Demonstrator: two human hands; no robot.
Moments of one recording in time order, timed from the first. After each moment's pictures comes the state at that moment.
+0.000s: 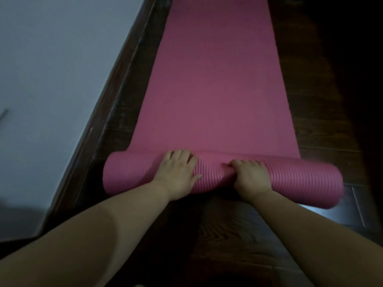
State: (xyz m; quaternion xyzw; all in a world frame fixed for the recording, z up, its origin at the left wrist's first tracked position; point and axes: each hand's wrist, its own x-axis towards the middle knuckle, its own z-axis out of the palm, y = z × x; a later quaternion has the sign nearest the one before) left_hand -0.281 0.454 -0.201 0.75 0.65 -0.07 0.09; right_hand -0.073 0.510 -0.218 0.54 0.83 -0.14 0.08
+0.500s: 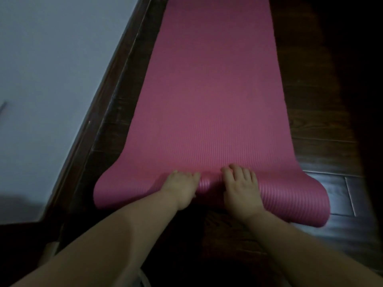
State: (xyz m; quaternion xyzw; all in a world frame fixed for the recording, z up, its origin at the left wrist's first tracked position) left_hand -0.224 0.427 -0.208 0.73 0.62 -0.21 0.20; right_hand -0.046 0.448 -0.216 0.50 0.86 -0.13 0.05
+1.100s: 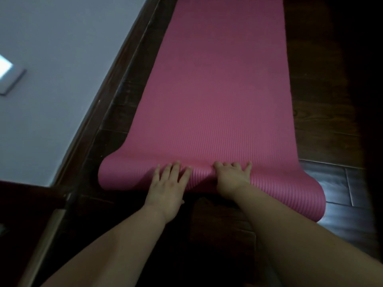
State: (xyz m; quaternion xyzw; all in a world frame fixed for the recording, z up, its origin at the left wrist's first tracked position) left_hand -0.217 0.329 -0.216 0.67 0.72 -0.15 0.13; right_hand -0.066 0.439 -0.228 0.50 0.81 -0.21 0.21
